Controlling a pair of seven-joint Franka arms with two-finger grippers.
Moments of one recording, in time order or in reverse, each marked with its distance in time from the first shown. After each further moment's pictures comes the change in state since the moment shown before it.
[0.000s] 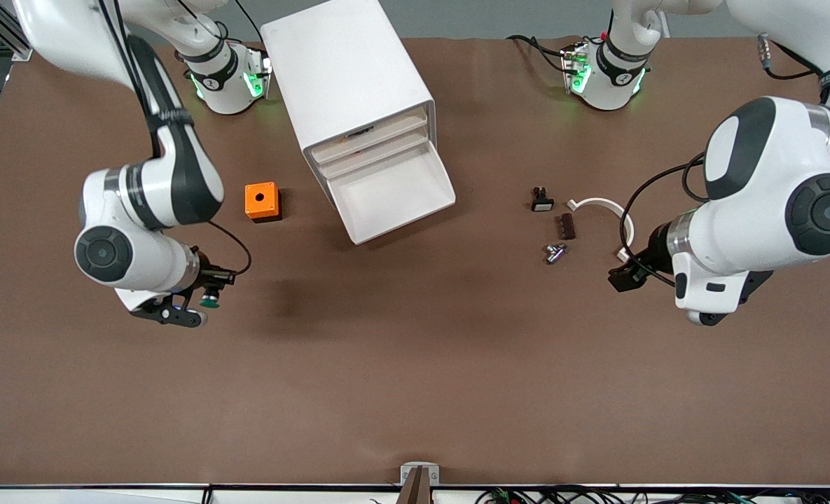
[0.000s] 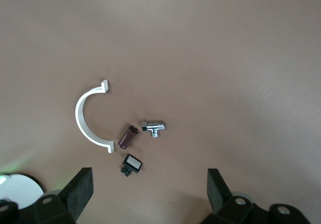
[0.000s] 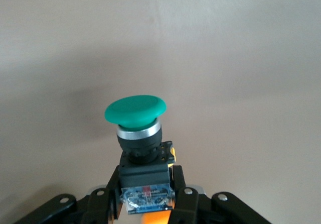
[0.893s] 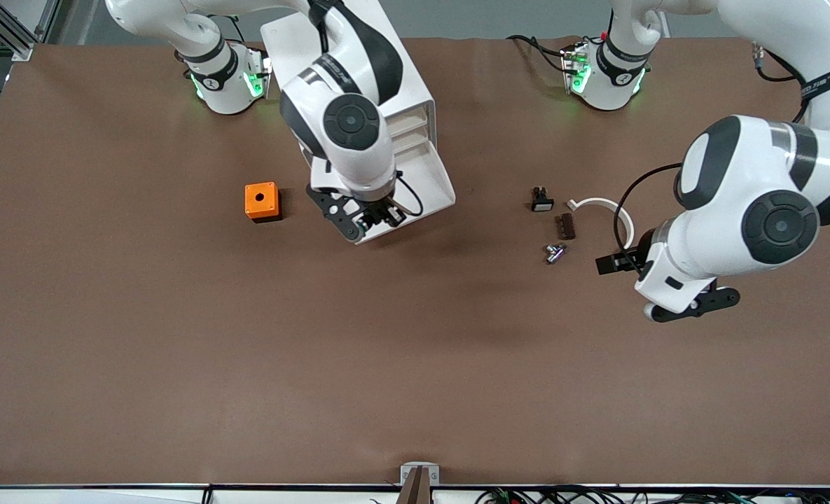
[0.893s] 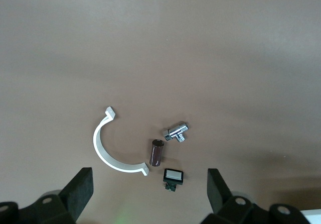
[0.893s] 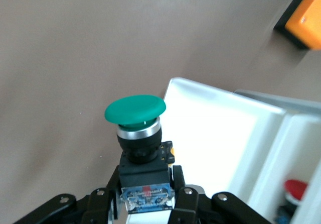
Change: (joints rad) left arm -0.006 -0.029 -0.009 -0.184 0.049 0.115 0.427; right arm 0.481 0.076 0.006 0.093 0.099 0.123 1.063
